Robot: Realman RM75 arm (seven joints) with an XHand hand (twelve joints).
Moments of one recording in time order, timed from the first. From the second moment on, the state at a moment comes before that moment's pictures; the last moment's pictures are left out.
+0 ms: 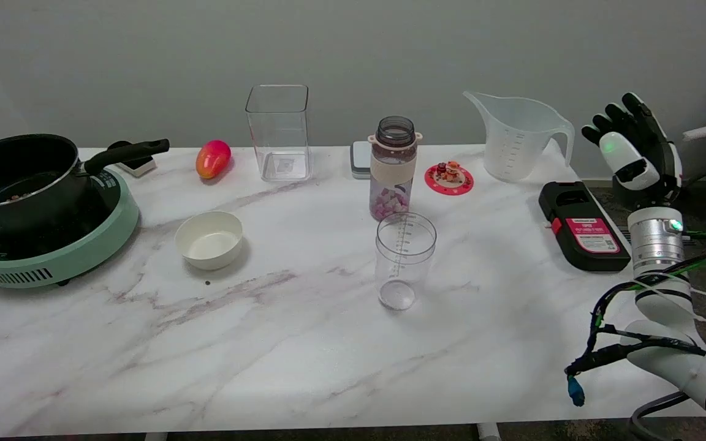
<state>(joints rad) -0.11 -0.90 -1.63 1.15 1.21 0.89 1.44</state>
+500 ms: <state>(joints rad) -0.10 -0.90 -1.60 1.14 1.21 0.88 1.47</state>
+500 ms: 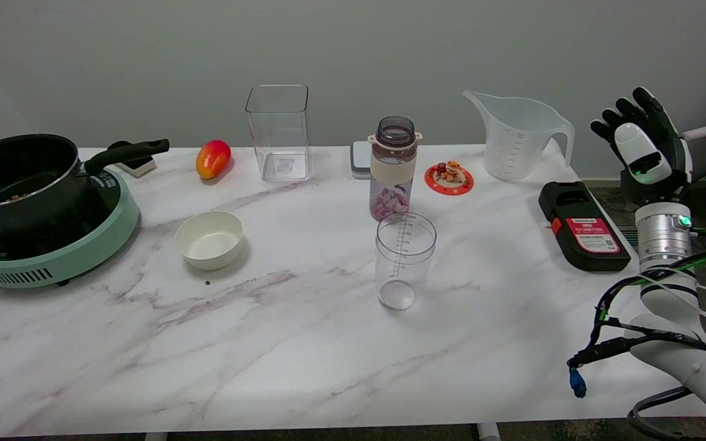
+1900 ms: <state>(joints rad) -0.12 -0.91 -1.62 1.05 0.94 1.02 1.82</state>
